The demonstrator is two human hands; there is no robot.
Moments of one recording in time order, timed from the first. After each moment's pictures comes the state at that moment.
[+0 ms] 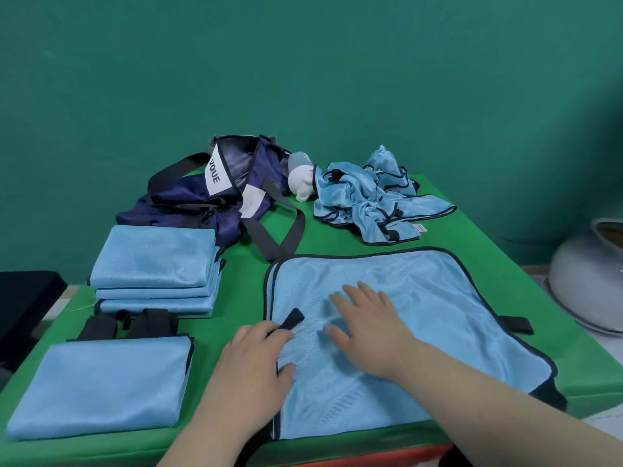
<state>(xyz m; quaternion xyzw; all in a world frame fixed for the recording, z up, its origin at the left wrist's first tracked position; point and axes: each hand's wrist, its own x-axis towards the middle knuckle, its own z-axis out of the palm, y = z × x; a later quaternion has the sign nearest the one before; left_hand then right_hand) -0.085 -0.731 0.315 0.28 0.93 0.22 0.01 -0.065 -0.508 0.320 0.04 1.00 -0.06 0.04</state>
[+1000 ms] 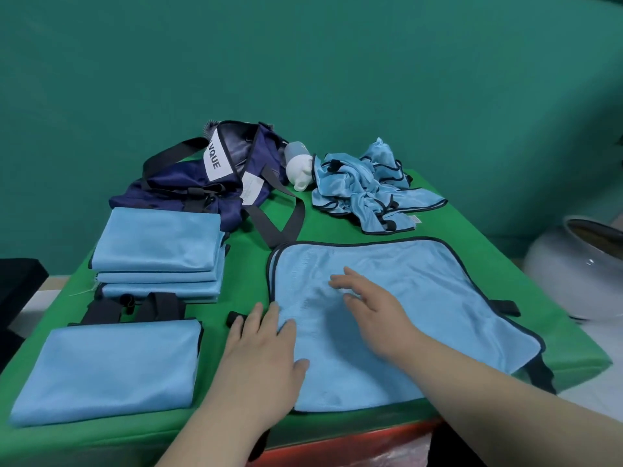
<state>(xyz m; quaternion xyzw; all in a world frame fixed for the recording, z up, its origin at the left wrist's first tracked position) -0.079 -0.744 0.320 0.31 0.95 0.07 0.06 -0.057 -0.527 0.314 0.06 0.90 -0.43 -0.10</state>
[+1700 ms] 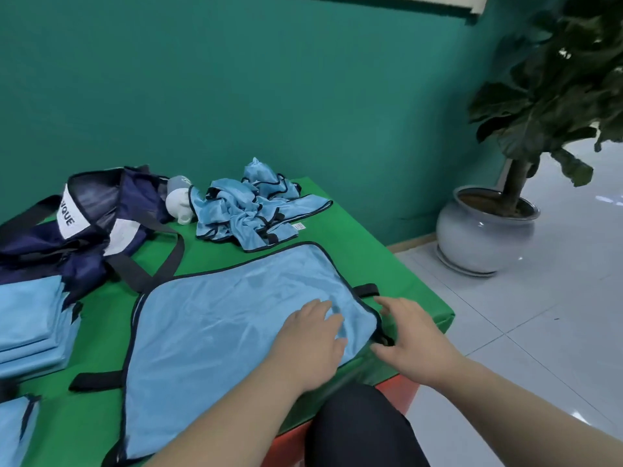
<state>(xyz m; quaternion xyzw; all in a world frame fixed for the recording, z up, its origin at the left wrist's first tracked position) -0.001 -0.504 0.335 0.53 0.84 0.09 0.05 0.139 -0.337 0.328 0.22 0.95 -0.19 -0.10</state>
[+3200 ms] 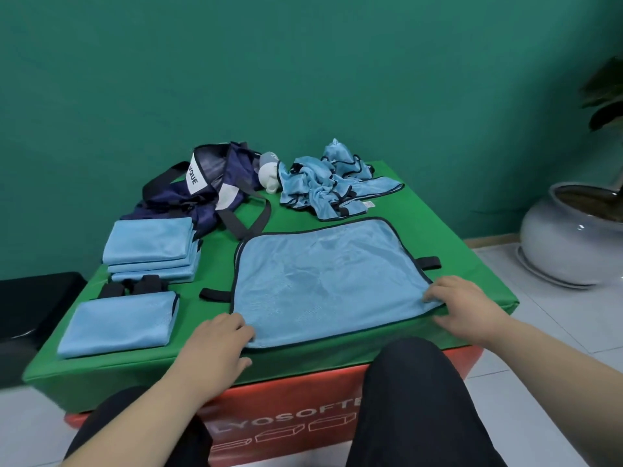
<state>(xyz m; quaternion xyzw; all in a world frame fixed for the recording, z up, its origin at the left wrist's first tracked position) -0.007 -0.751 0.322 0.38 0.93 -0.02 -0.01 0.132 -0.305 0.315 0.07 0.99 -0.09 -0.03</state>
